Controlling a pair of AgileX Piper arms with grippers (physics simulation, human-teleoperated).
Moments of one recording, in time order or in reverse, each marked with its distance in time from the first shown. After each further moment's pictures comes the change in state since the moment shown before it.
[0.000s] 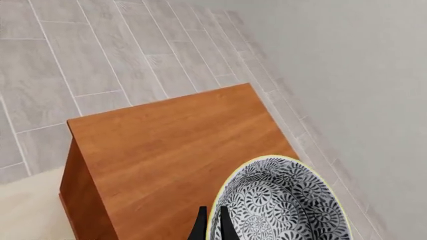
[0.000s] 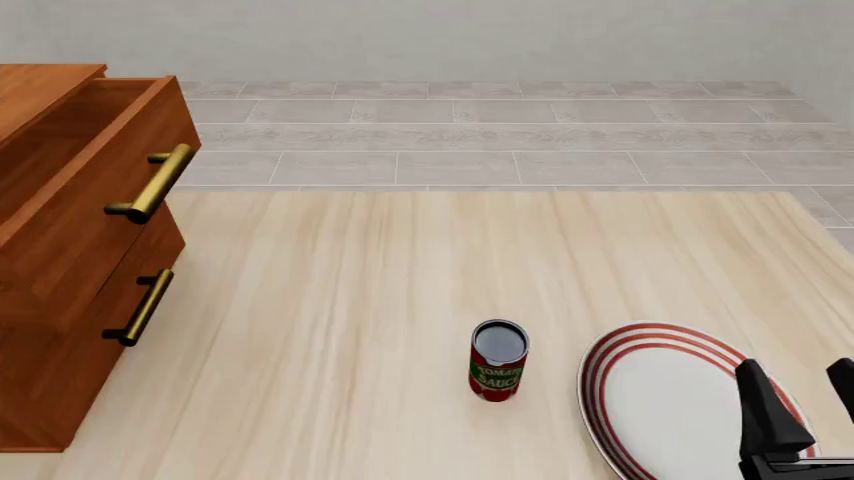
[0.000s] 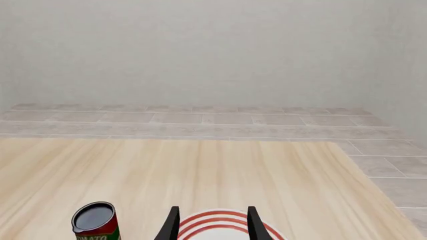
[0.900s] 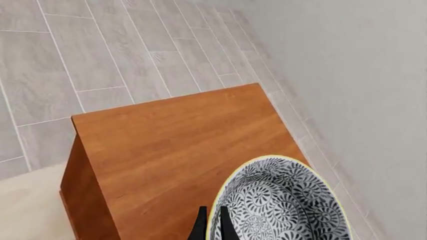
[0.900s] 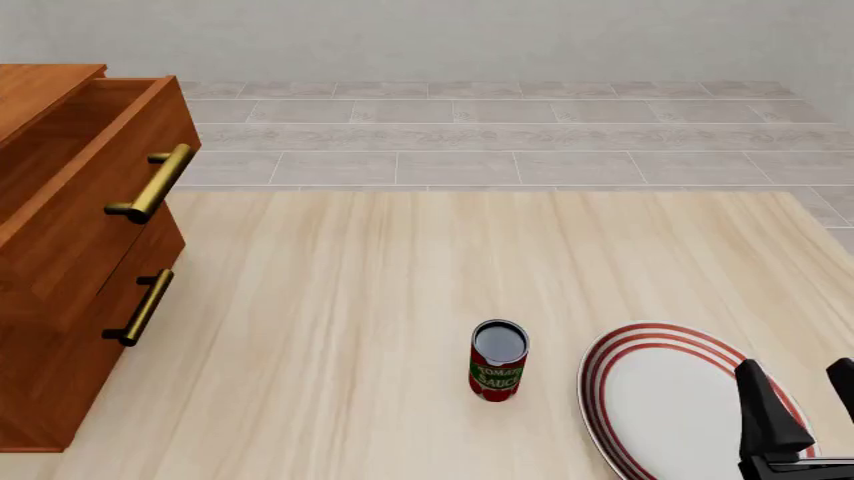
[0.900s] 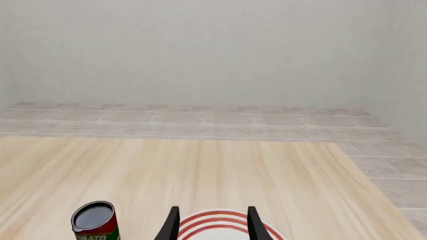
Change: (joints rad) left arm 0.015 0.018 0.044 -0.048 -0.020; right arm 0.001 0.000 0.000 0.000 -0.006
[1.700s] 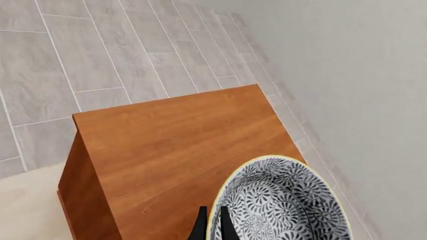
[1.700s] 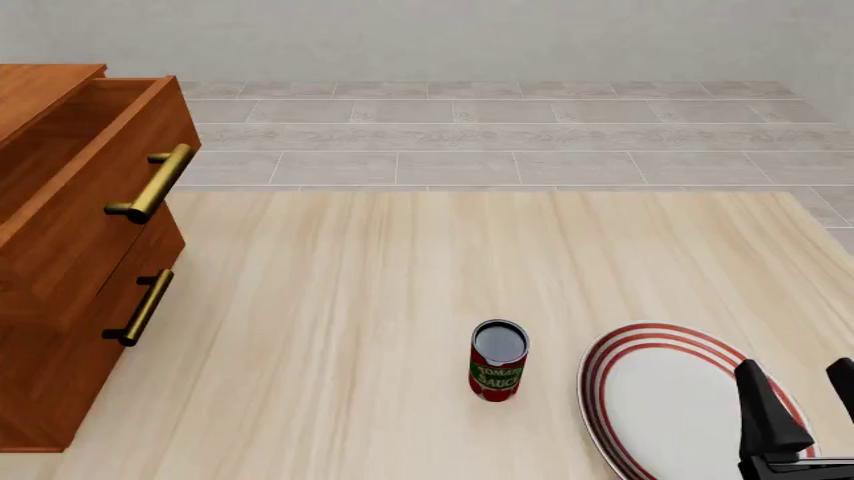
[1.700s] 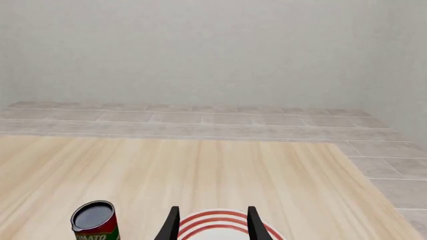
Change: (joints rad) left arm 0.003 -0.013 0.021 -0.021 -0.006; right arm 0.001 0.000 0.000 0.000 -0.003
